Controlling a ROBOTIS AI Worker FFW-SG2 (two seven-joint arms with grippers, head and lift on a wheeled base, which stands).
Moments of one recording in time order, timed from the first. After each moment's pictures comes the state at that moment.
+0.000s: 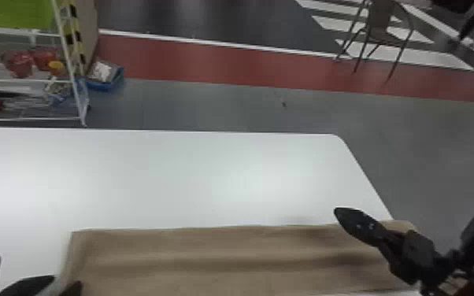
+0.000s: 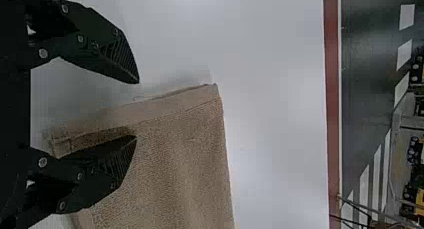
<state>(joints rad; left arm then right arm) 0.57 0.08 0.03 -2.32 -0.12 0.93 -0.41 0.25 -0.16 -0.67 -1.62 -0.20 0.07 1.36</state>
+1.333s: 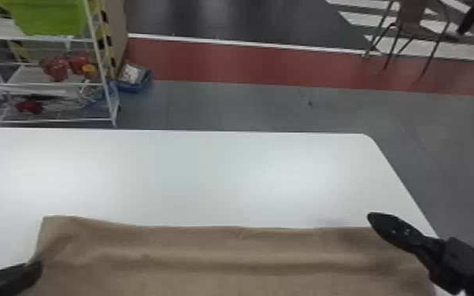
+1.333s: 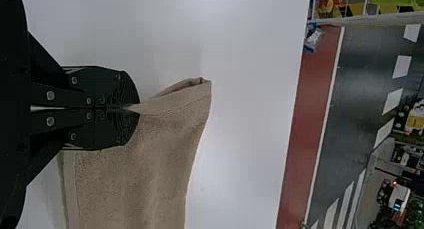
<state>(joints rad) 0.55 0.04 0.38 -2.55 0.12 1.22 -0.52 0.24 -0.18 -0.67 -1.59 -0.19 0.07 1.36</state>
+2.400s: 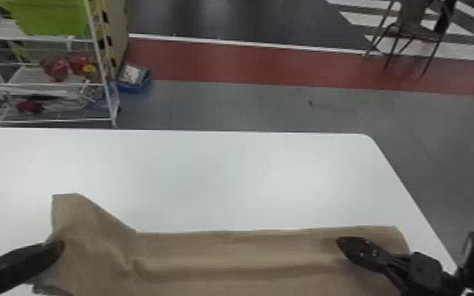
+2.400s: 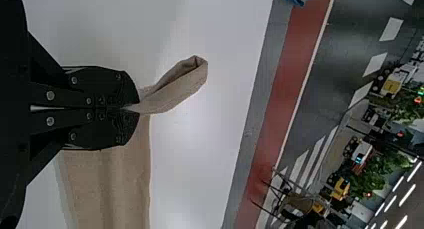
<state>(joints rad) 0.45 0.00 0.53 -2.82 0.46 1.57 -0.50 0.29 -0.19 -0.55 -1.56 -0.11 0.07 1.36</state>
